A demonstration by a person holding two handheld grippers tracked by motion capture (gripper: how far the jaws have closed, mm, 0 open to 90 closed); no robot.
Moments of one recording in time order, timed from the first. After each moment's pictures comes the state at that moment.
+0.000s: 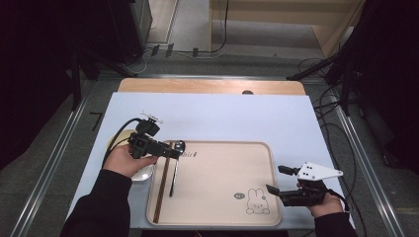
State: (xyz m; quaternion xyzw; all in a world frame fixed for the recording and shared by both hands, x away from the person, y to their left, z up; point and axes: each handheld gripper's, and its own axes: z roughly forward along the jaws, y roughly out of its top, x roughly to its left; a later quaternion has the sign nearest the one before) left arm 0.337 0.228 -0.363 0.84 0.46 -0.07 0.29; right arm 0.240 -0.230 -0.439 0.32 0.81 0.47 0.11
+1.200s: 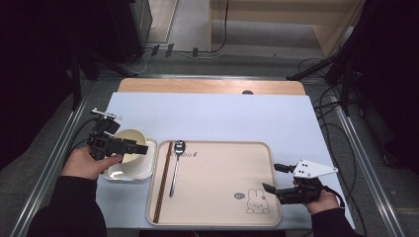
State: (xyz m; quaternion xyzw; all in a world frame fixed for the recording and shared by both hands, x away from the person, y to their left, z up) left arm 0.318 0.310 -0.342 0.79 0.52 -0.04 0.32; right arm 0.247 -0.221 -0.437 0.30 0.82 0.48 0.11
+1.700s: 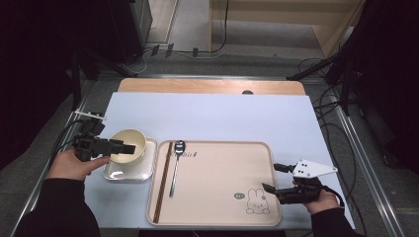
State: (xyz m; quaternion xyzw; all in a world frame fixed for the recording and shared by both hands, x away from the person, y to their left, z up) left arm 0.314 0.345 -0.343 0.78 0.53 -0.03 0.33; right arm 0.248 -0.220 -0.437 0.30 0.82 0.48 0.11
